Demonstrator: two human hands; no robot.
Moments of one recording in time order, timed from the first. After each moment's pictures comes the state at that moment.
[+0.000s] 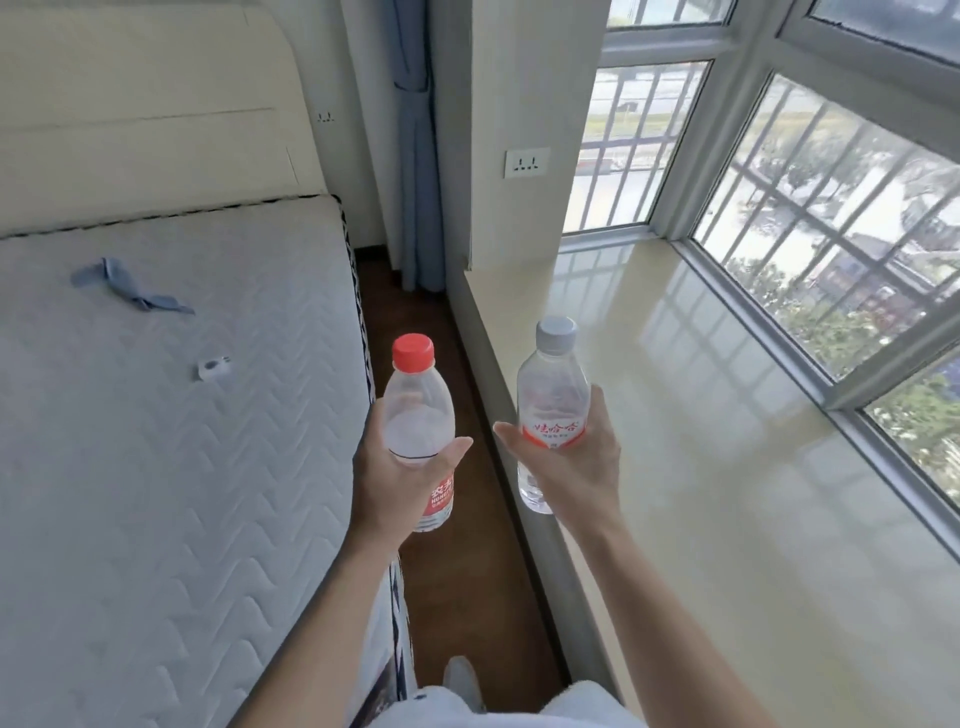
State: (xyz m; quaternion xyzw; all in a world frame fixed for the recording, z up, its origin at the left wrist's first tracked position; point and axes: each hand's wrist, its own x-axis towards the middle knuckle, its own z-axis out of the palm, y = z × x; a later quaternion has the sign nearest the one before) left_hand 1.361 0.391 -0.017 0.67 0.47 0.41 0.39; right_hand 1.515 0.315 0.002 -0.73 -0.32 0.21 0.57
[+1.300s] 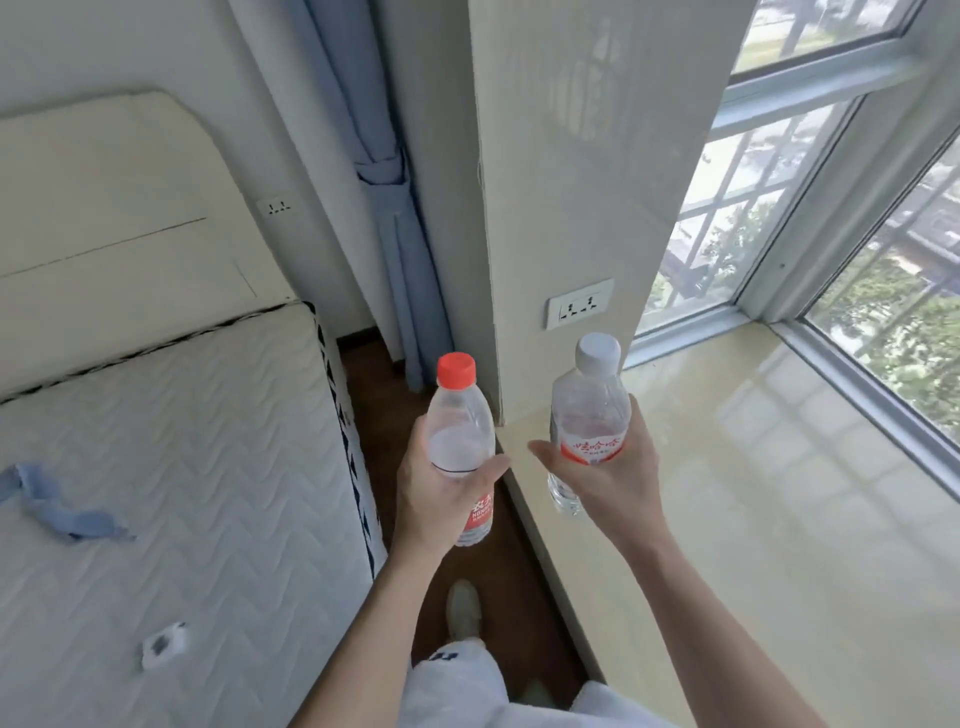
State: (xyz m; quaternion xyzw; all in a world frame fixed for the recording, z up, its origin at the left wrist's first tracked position) left_hand 1.623 0.932 -0.038 0.69 0.42 0.35 0.47; right_hand 1.774 0.833 -0.023 -0.71 -0.29 0.22 0.60
